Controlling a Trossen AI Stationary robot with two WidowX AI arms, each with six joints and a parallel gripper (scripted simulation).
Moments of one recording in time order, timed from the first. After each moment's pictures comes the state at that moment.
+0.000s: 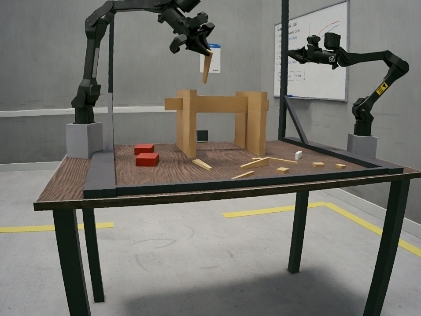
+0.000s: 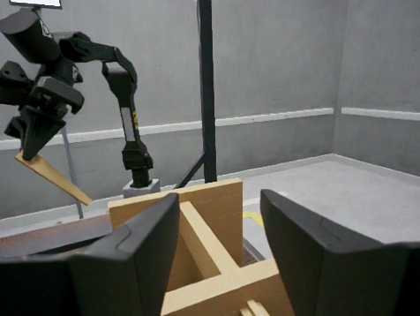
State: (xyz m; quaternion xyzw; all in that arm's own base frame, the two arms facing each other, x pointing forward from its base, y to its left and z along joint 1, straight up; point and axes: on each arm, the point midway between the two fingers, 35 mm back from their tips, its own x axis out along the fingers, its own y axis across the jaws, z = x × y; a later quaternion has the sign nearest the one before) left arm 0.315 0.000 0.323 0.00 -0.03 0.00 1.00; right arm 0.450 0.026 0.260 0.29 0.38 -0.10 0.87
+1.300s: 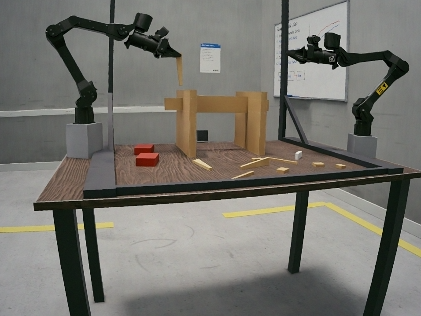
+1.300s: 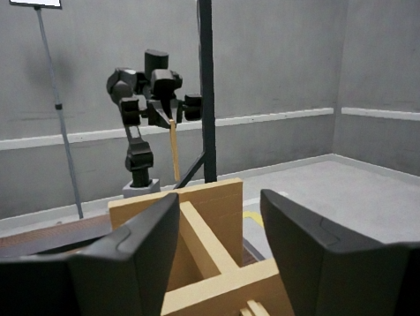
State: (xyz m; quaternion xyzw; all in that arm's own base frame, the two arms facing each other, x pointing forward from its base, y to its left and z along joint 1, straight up) left arm 0.315 0.000 0.323 0.00 -0.03 0.00 1.00; right arm 0.276 0.203 0.268 -0.04 0.17 0.24 0.95
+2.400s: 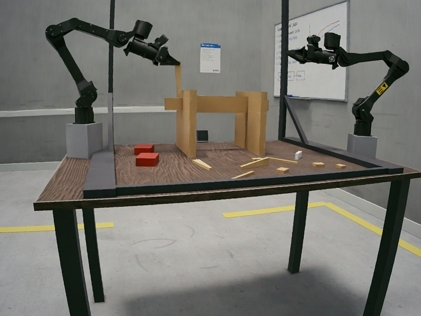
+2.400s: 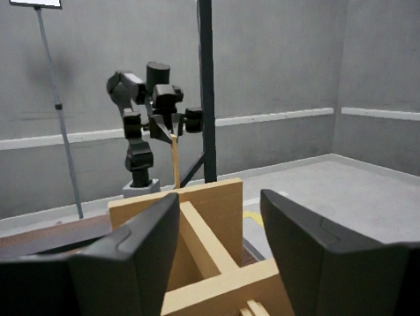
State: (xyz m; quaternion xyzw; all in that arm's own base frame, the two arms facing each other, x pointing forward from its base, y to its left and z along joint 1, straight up) left arm 0.315 0.000 0.323 0.00 -0.03 0.00 1.00; right arm 0.273 0.202 0.236 -0.05 0.18 0.25 0.95
